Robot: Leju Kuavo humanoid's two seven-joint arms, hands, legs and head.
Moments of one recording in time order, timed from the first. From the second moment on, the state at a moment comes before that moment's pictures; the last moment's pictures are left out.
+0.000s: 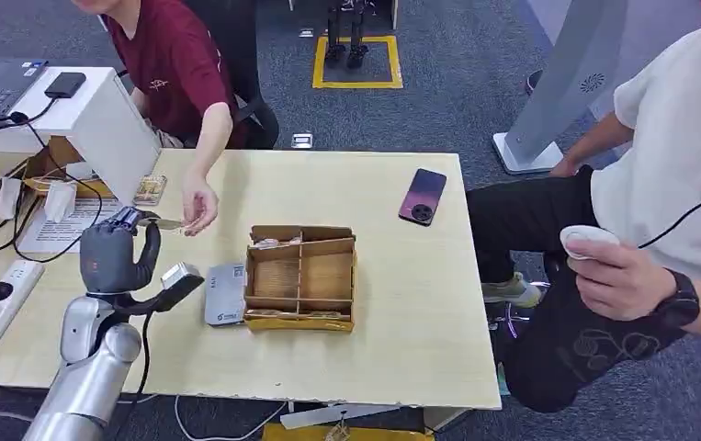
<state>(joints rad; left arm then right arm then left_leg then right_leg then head) -0.38 0.13 -0.06 -1.05 -0.98 0.69 -0.48 -0.03 -0.09 0.88 -0.13 -0.16 -0.06 -0.09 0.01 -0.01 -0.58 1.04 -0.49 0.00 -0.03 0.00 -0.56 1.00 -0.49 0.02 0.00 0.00</state>
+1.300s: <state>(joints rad) -0.08 0.16 -0.11 -1.49 -0.25 -0.06 -0.48 -0.02 -0.08 0.88 -0.13 -0.25 -0.08 -0.10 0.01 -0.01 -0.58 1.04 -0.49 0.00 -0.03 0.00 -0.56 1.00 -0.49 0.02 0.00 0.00</state>
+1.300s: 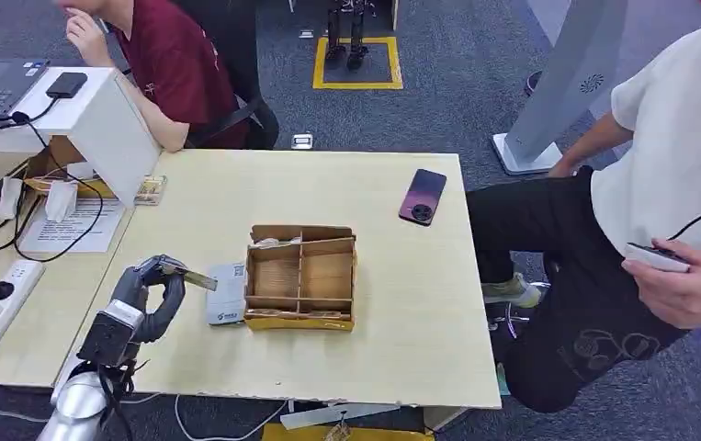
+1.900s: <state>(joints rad) -0.22 0.15 -0.10 -1.26 -0.57 0.32 -0.34 -0.03 -0.08 0.89 -0.13 -0.24 -0.10 -0.09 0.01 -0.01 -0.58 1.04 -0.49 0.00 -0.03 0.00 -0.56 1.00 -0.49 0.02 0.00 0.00</state>
